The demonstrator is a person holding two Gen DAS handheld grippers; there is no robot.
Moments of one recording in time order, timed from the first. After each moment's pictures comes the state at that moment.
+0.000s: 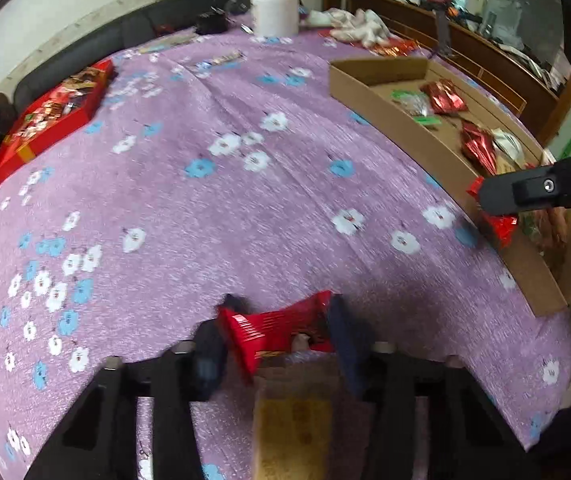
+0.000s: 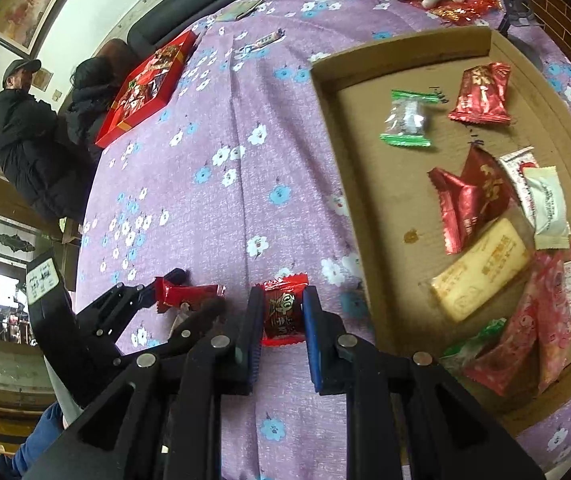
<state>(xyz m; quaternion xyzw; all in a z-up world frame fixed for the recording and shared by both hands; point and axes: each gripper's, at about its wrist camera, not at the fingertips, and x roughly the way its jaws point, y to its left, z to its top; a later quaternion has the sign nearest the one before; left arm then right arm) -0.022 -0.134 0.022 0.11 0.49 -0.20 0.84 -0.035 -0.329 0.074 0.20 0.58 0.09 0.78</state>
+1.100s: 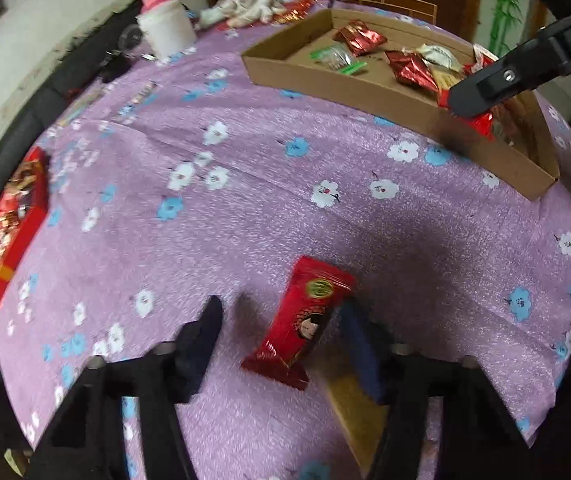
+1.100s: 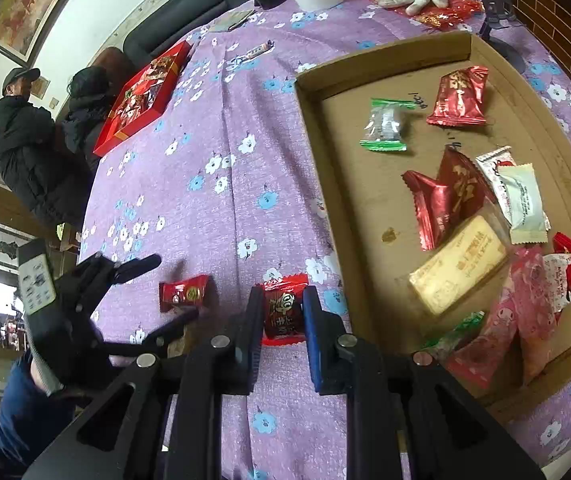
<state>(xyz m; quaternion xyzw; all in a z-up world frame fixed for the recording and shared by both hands) -0.013 -0.138 0.028 0.29 0.47 -0.33 0.76 -0.045 -0.339 0.083 0.20 0.57 0.08 0.79</state>
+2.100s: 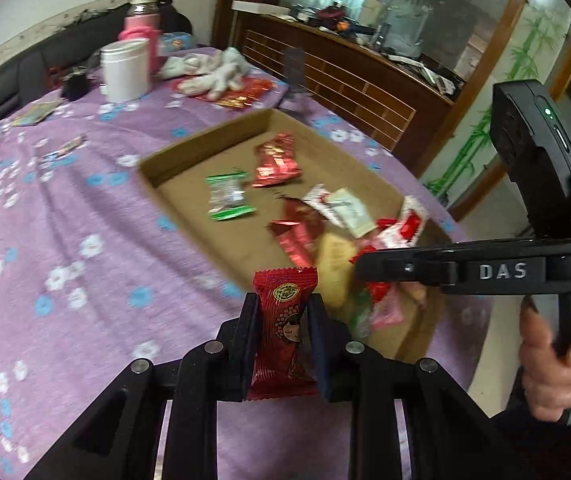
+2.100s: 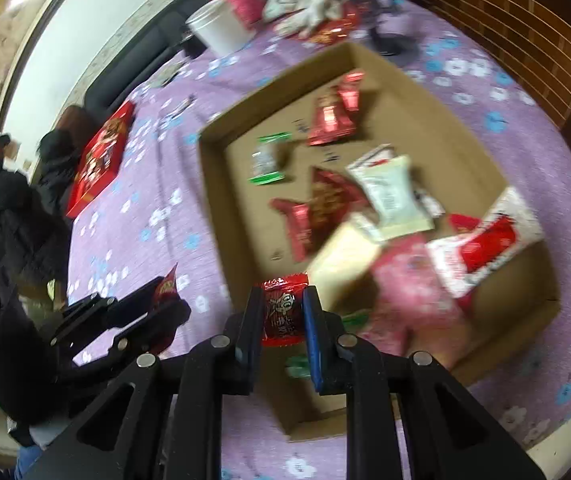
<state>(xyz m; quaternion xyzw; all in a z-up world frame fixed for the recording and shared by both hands) -0.019 -0.254 0.087 0.08 0.47 -0.39 0.79 -0.075 -0.427 0.087 0.27 0.54 -0.02 0.80</state>
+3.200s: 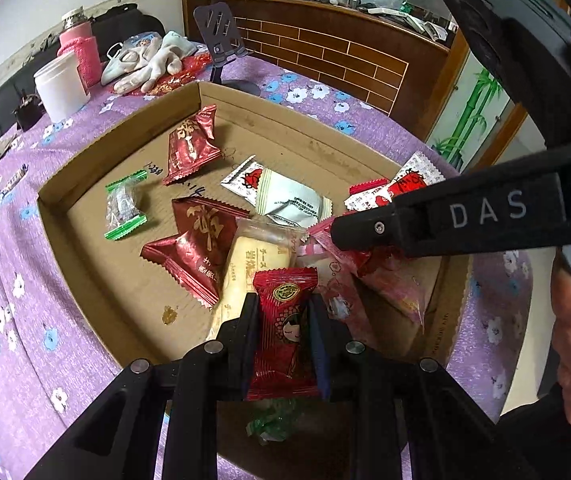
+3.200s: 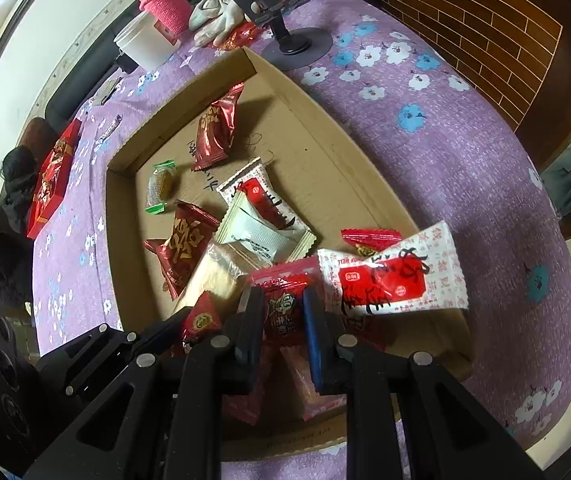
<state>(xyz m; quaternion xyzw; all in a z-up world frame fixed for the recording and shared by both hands) -0.040 -0.352 0.044 0.17 0.46 -0.38 0.78 -0.071 -0.490 0.059 0.26 0.56 -0.06 0.79</state>
